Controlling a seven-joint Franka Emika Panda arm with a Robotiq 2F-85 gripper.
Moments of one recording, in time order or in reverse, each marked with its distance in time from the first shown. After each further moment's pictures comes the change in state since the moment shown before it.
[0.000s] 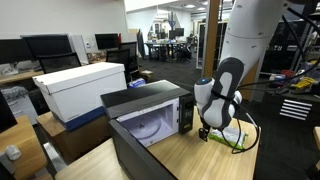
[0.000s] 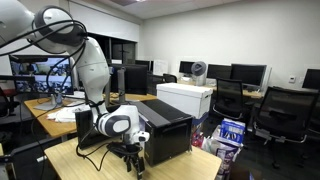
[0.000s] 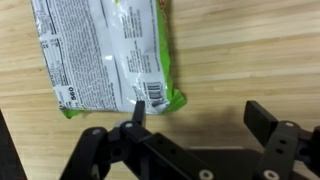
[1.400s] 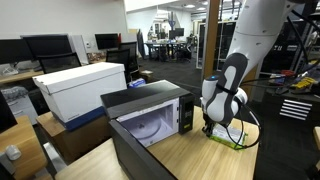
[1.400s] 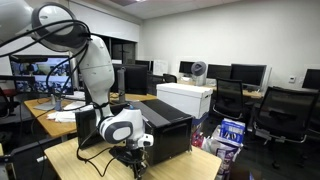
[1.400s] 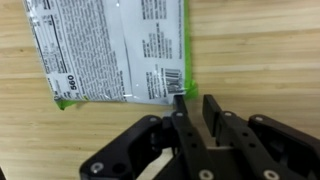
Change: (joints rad) arm -0.217 -0.010 0.141 0.001 -0.001 0.098 -0.202
